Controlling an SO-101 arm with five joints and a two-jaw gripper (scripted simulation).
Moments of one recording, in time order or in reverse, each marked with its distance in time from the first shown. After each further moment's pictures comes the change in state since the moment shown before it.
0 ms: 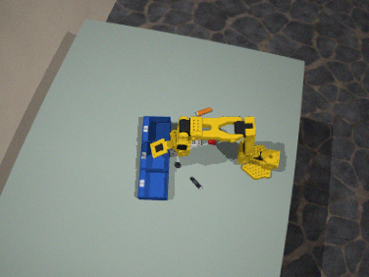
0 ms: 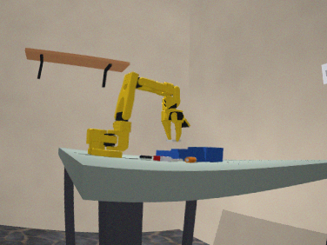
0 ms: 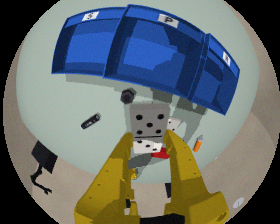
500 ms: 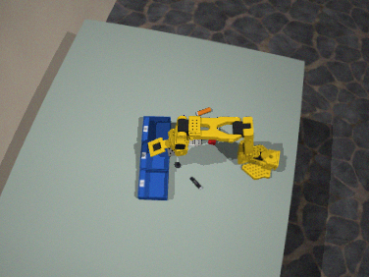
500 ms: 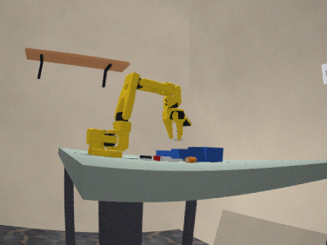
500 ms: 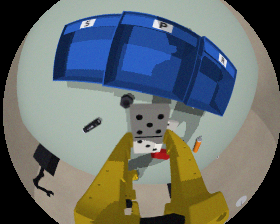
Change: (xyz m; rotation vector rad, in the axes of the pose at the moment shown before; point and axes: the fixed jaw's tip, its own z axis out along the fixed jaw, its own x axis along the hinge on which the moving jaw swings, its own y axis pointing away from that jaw) arm -0.007 -0.002 -0.003 0.004 -0.018 0.025
